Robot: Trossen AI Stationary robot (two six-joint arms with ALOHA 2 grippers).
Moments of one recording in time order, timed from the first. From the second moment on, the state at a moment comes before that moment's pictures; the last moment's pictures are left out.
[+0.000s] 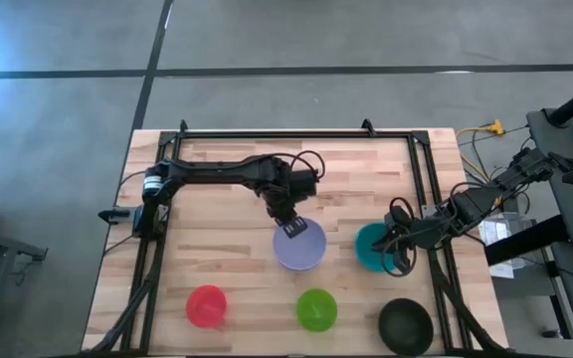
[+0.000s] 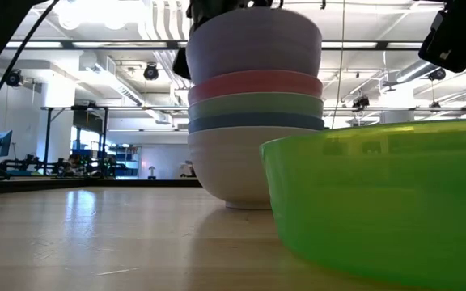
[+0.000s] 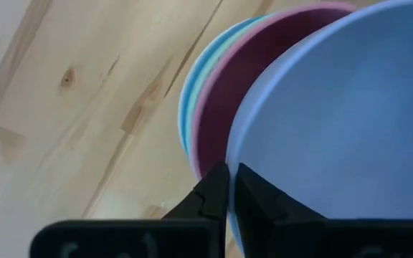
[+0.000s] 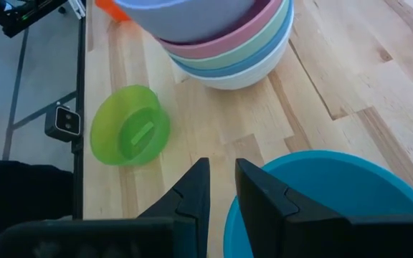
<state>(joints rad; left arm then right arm) 0.05 1.99 1.95 -1.28 0.21 -0.56 0.54 0.83 0.70 -0.63 0.26 0.80</state>
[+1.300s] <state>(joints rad) 0.05 1.99 1.90 -1.24 0.15 -0.57 0.54 0.83 0.70 -0.62 0.26 0.75</state>
